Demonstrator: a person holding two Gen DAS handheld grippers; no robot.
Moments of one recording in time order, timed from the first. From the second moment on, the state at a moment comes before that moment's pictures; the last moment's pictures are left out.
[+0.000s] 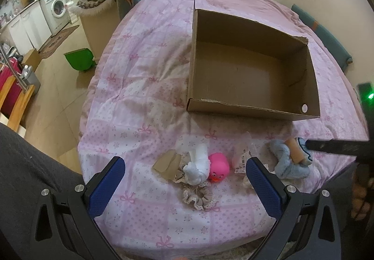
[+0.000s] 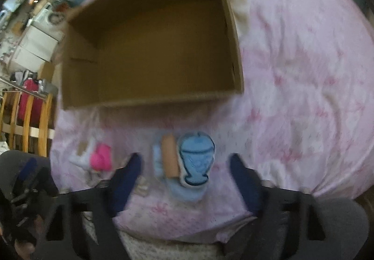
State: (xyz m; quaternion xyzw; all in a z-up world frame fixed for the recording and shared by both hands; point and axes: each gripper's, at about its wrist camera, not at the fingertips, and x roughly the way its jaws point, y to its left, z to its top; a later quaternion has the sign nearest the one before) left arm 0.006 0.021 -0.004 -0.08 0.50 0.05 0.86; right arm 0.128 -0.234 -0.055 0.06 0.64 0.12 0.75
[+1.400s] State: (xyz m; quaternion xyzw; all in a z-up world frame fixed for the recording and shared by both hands) left arm 0.013 0.032 -0.011 -0.10 0.51 0.06 0.85; right arm 0.142 -0.181 -0.106 -0.04 0.68 0.14 0.72
